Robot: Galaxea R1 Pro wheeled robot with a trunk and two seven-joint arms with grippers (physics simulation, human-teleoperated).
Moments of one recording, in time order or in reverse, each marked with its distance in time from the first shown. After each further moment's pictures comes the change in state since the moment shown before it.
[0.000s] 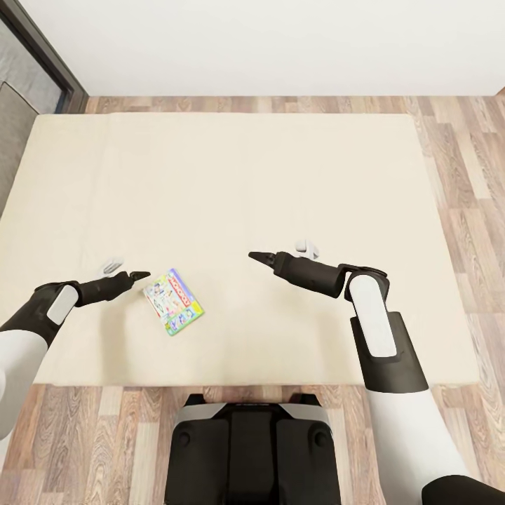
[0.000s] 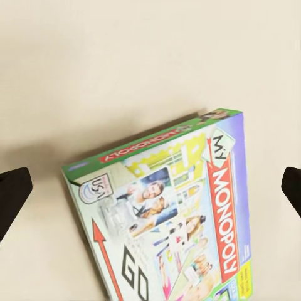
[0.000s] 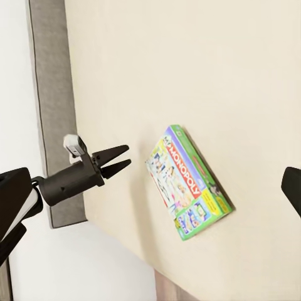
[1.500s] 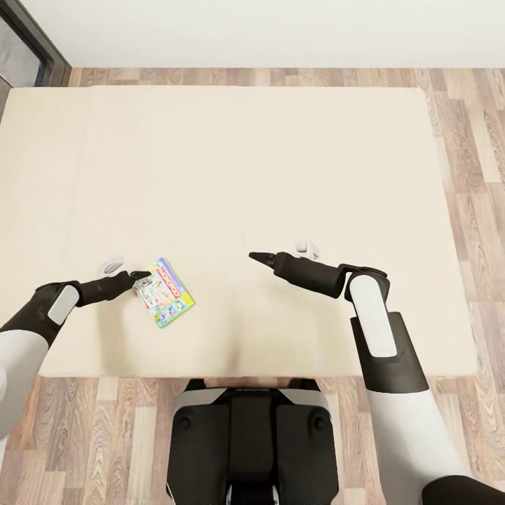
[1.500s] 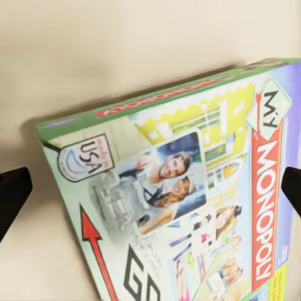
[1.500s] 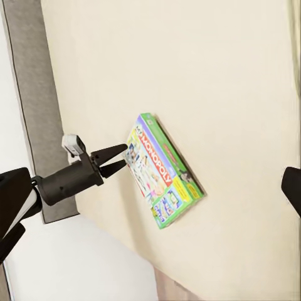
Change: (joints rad) left arm 0.000 -0.003 -0.001 0.000 0.001 -0.008 -0.005; right arm 0.001 -0.002 0.000 0.000 0.002 0.000 0.000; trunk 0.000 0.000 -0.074
